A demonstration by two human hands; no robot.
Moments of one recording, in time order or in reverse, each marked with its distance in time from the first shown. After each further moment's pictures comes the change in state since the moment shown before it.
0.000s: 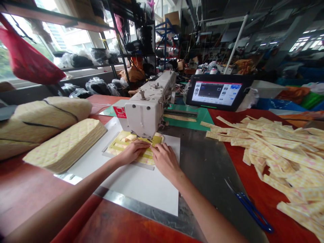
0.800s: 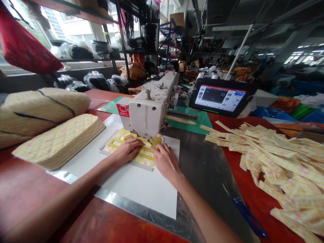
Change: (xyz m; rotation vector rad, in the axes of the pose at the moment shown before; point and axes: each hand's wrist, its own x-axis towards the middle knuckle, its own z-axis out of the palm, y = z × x) left_hand -0.016 0.008 -0.019 0.139 0.022 -0.048; right_hand 0.001 0.006 -0.001 0.009 -0.061 0.015
